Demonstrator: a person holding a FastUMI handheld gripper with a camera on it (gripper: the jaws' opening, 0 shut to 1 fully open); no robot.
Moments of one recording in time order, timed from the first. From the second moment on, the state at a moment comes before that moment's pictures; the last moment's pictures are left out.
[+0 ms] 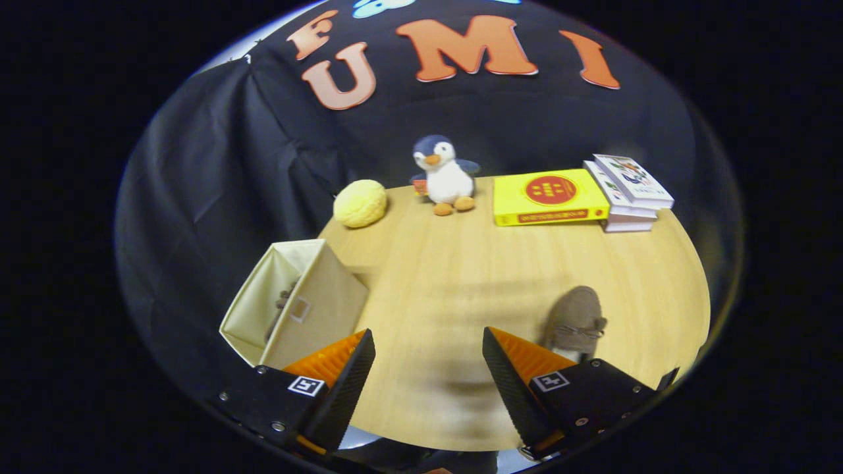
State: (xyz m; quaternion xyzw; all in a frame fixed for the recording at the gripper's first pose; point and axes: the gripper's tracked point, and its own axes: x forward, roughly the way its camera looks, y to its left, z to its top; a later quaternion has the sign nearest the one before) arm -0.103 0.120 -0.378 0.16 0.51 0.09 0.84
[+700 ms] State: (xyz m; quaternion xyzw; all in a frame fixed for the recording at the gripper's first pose) arm -0.150 -0.013 -0.509 0.09 0.56 -0.01 0.82
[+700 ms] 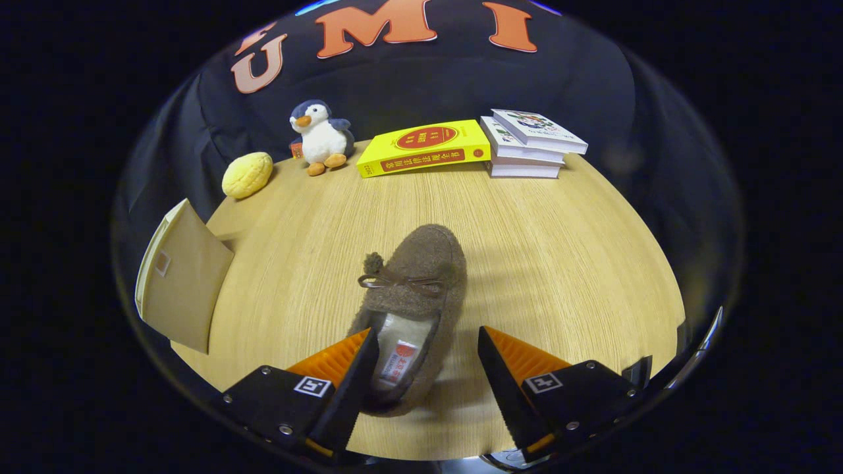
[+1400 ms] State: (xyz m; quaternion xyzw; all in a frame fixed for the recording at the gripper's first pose) arm -0.128 -0.028 -0.547 0.07 0.55 -0.06 0.83
